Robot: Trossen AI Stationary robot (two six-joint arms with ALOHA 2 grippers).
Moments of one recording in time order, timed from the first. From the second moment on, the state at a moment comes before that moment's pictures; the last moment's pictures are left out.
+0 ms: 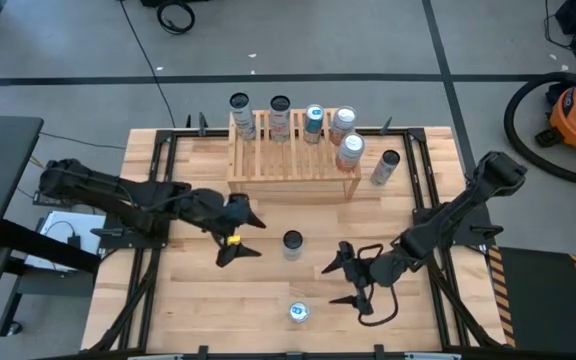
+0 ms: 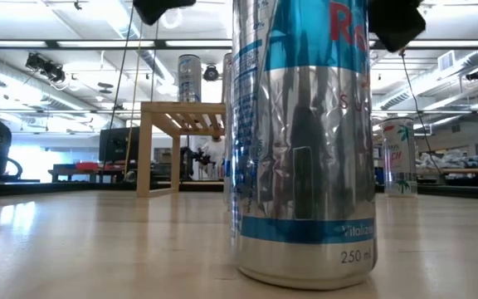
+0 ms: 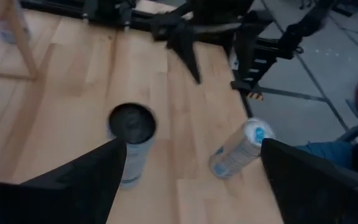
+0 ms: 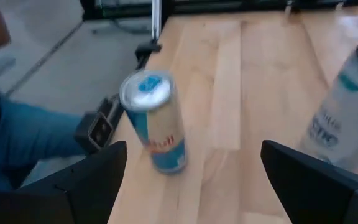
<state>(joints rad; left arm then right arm) -0.22 1.20 1.02 -0.30 0.03 -0.30 0.63 1.42 0.76 0.16 0.31 0.34</state>
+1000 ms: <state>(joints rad) -0.39 1.20 1.02 -0.28 -0.23 -0.38 0.61 1.55 0.77 0.35 0.19 0.38</state>
